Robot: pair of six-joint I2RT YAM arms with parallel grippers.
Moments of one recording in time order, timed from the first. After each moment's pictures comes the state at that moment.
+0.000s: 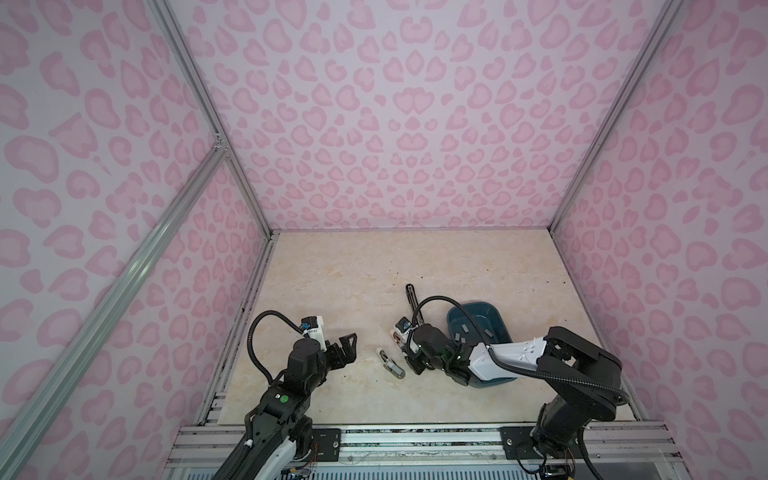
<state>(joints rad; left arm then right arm) -0.36 0.51 0.20 -0.21 0.01 -0.61 1.01 1.69 0.72 0.19 0.12 0.16</state>
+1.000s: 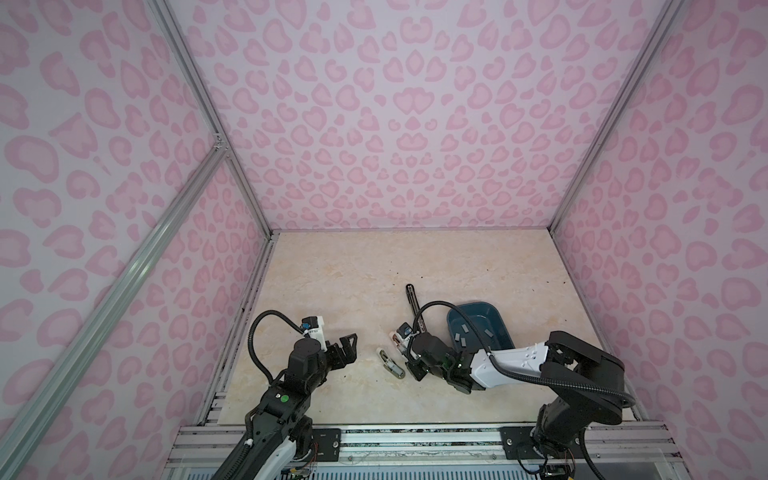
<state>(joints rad) -0.37 0.52 0.20 -0.21 0.00 -0.61 1.07 1.66 0.68 0.17 0.18 0.21</state>
